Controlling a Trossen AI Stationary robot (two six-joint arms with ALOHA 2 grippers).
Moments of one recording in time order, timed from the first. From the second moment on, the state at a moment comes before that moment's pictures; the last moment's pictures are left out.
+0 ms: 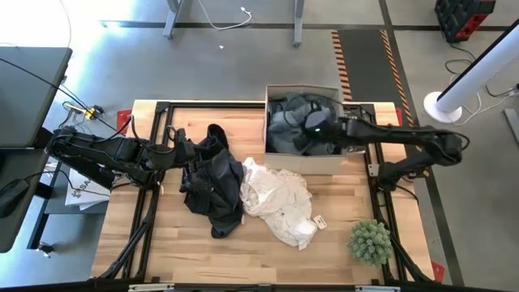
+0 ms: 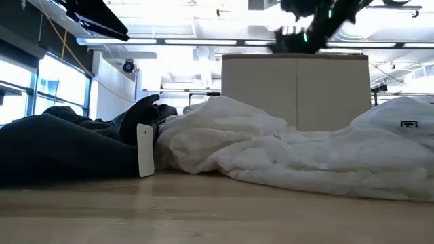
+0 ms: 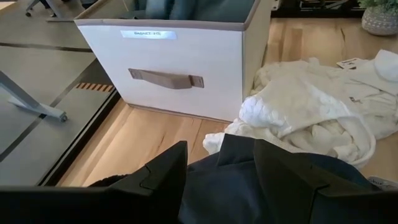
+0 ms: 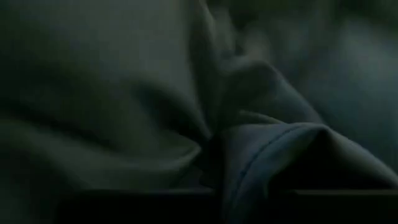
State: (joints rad) left arm -0.22 0.77 0.77 -0.58 -0.55 -0.16; right arm -0.32 1.41 0.93 -0.58 0.41 0.51
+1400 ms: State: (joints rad) left arm -0.22 0.80 0.77 -0.60 -0.56 -0.27; right arm -0.46 1.80 0.98 -0.18 0.16 0.38
